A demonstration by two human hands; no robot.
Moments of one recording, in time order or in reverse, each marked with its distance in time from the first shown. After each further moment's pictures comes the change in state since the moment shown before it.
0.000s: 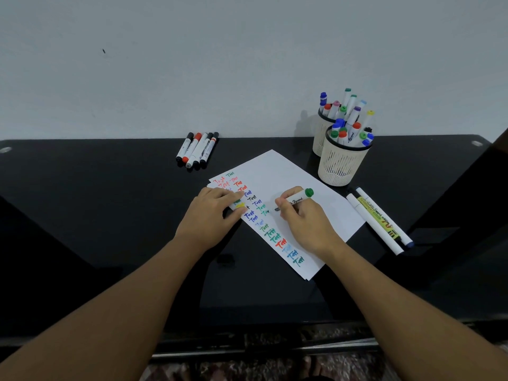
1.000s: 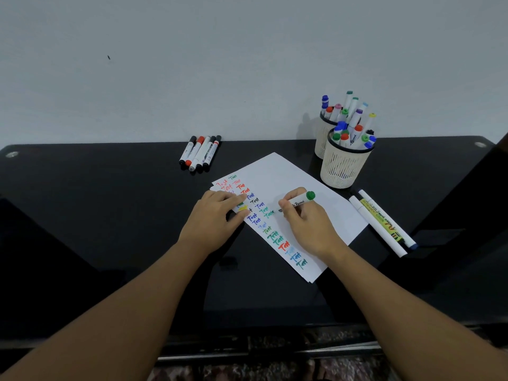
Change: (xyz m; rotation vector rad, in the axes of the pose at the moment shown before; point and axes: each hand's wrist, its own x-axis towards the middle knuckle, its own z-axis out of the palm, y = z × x) left_hand -0.001 0.004 -0.002 0.011 0.012 0.015; right_hand 0.004 0.003 0.003 -0.058 0.030 -0.072
